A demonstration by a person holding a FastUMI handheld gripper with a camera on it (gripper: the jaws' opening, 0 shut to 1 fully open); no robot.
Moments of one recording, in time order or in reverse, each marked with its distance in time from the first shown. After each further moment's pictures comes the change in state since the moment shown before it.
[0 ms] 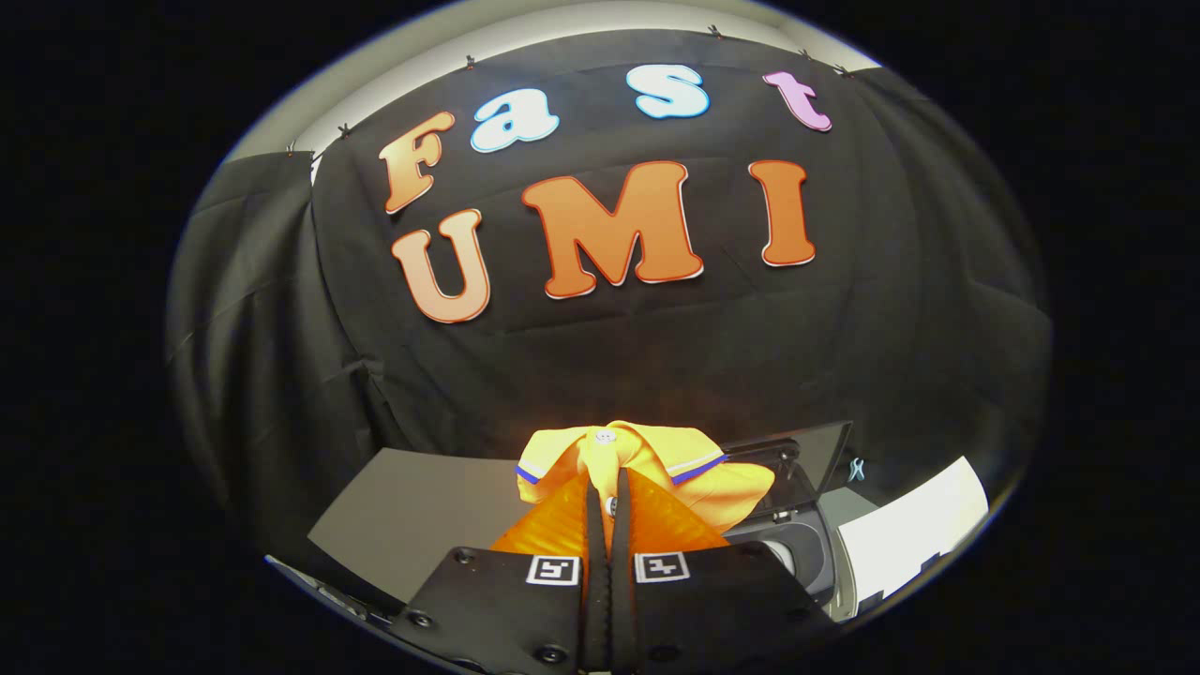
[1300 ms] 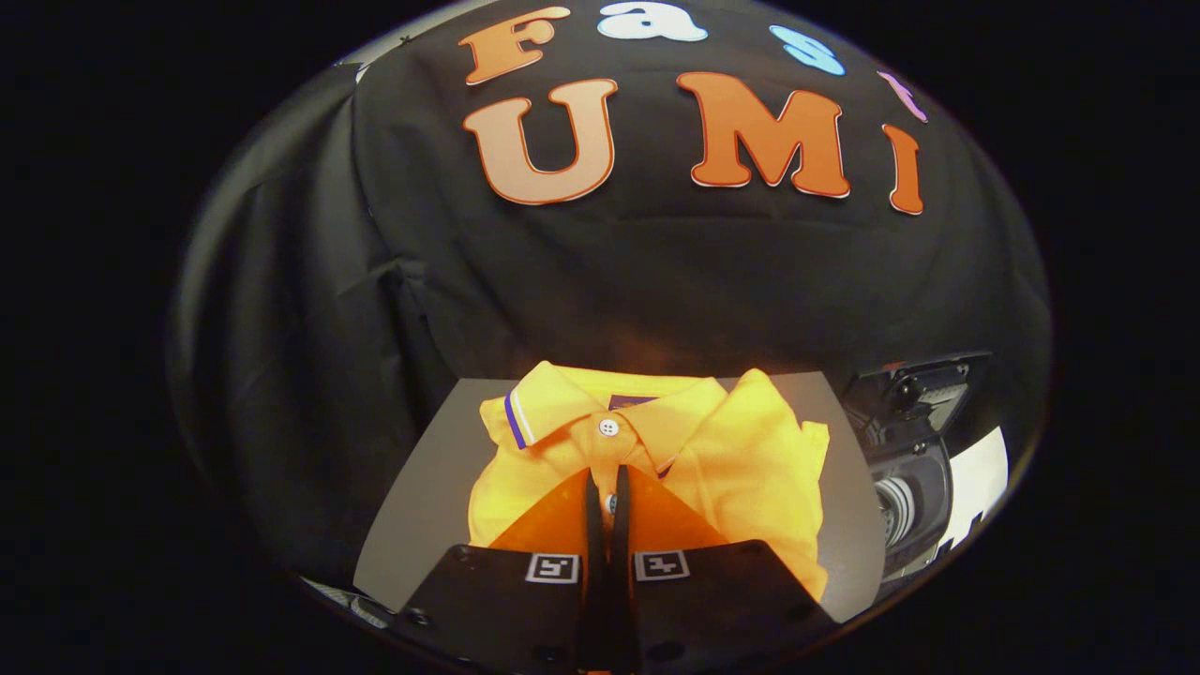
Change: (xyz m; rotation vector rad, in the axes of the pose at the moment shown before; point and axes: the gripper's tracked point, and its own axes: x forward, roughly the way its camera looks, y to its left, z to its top) arm 0.134 0.304 -0.107 -0.060 0.207 0.006
